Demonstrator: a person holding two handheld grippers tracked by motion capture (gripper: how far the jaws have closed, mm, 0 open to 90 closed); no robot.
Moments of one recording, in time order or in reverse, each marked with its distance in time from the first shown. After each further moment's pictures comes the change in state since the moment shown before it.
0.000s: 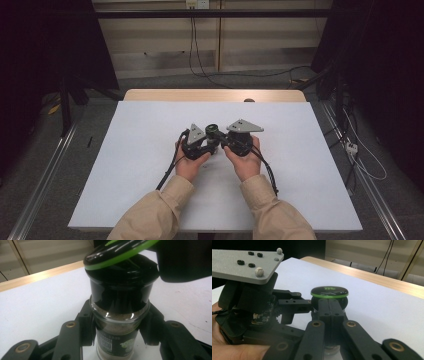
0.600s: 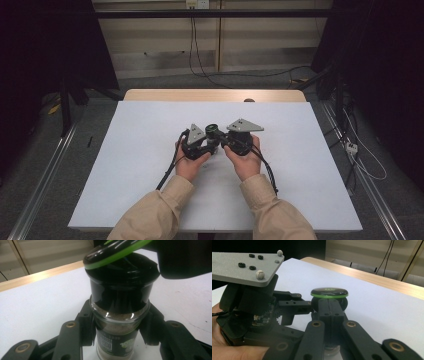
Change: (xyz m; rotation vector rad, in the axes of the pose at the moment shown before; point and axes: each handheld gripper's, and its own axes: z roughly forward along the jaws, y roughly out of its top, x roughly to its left) left arm 0.000 0.000 0.000 0.000 -0.002 -0.004; right arm 0.000 0.002 0.000 0.000 0.002 0.000
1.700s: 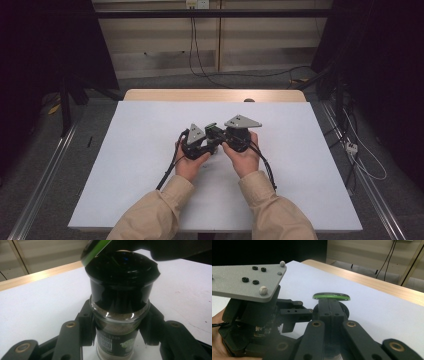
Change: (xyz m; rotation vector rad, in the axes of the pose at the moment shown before) left arm 0.000 0.000 0.000 -0.001 -0.002 -0.006; right arm 0.001 0.011 0.004 -0.006 0.010 -0.015
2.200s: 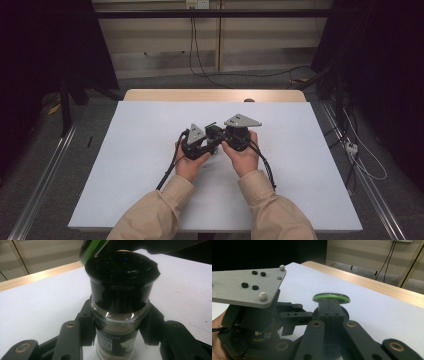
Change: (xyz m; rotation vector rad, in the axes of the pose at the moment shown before) left arm 0.000 0.000 0.000 -0.001 0.002 0.001; right arm 0.000 0.002 0.001 -0.009 -0.004 0.000
